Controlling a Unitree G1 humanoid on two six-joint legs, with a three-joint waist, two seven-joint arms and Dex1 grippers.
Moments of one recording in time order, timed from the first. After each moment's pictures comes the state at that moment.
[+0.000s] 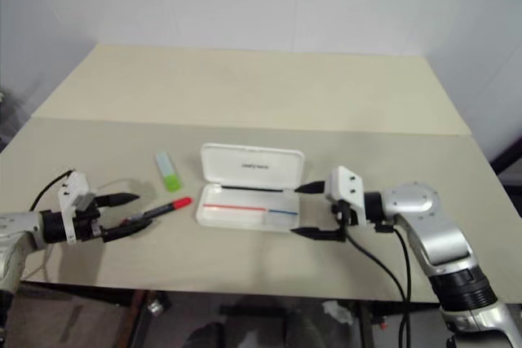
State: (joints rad) left arm -0.26 0.89 0.22 0.29 -0.38 0.24 -1.15; right arm -0.42 -0.73 0.10 -0.14 0.36 0.27 1.21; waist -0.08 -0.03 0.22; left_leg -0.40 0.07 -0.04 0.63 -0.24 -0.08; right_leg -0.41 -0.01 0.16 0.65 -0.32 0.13
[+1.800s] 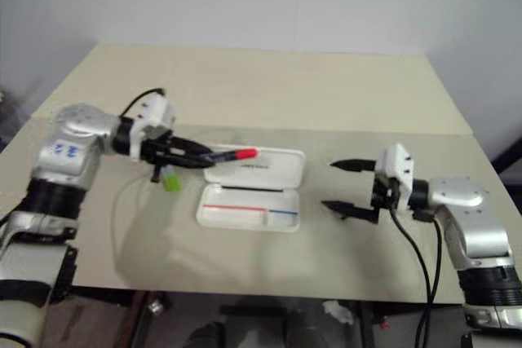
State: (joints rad) left arm -1.02 0.67 -0.17 0.47 -0.24 0.19 -1.47; right arm -0.40 -0.76 -0.14 0.03 0.52 0.17 1.25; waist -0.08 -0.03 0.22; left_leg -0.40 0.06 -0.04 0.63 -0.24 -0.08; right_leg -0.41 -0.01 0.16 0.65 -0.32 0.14
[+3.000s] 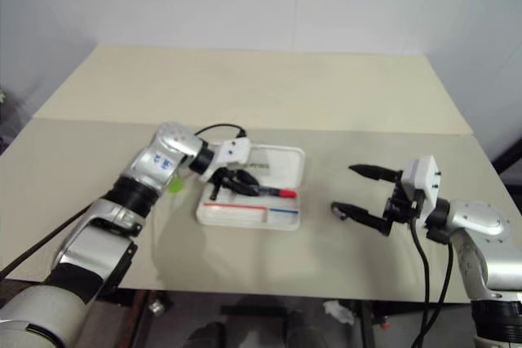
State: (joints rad) left arm -1.05 0.42 -0.37 0.59 0.06 0.18 -1.37; right arm -0.21 -0.74 -0.25 -0.09 0.58 0.17 1.16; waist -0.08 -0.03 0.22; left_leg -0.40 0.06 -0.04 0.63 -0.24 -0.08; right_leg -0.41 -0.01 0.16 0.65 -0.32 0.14
